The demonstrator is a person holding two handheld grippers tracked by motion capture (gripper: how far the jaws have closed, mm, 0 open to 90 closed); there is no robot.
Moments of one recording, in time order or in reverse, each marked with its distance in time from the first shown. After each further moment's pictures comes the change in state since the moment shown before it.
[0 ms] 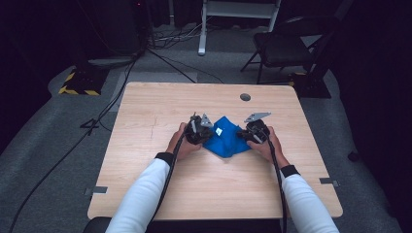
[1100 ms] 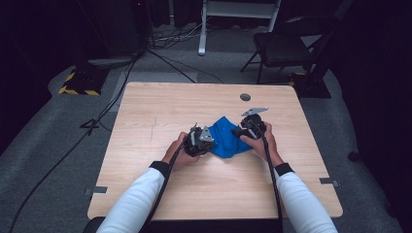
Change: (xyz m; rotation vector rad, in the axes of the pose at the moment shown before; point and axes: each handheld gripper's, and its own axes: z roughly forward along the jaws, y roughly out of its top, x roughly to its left) left arm -0.031 -0.018 -0.015 0.010 -0.050 0.110; right arm 0.002 0.018 0.004 0.001 -0.092 0.126
